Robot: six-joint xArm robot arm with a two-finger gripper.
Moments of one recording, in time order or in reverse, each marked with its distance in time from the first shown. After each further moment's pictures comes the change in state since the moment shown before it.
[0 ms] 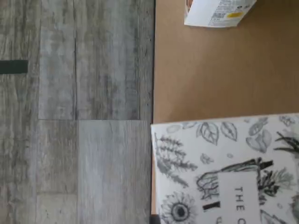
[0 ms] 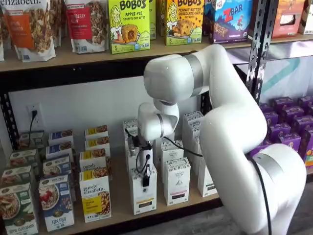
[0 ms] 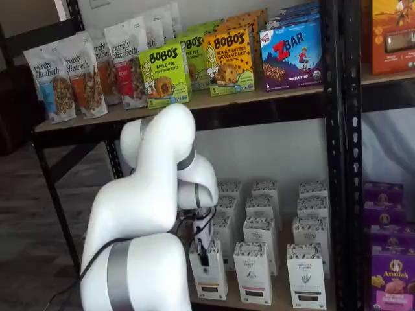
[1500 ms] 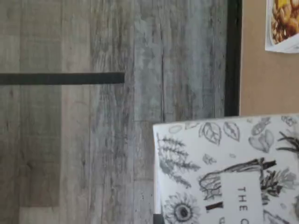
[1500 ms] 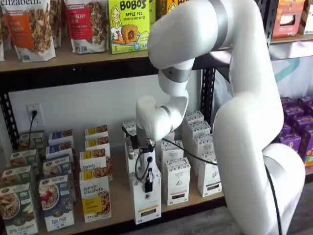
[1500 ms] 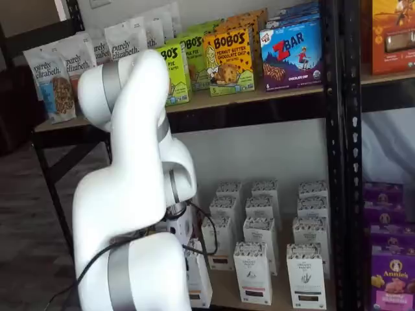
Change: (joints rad) arm 0.123 -0.516 0.668 -0.172 -0.170 0.275
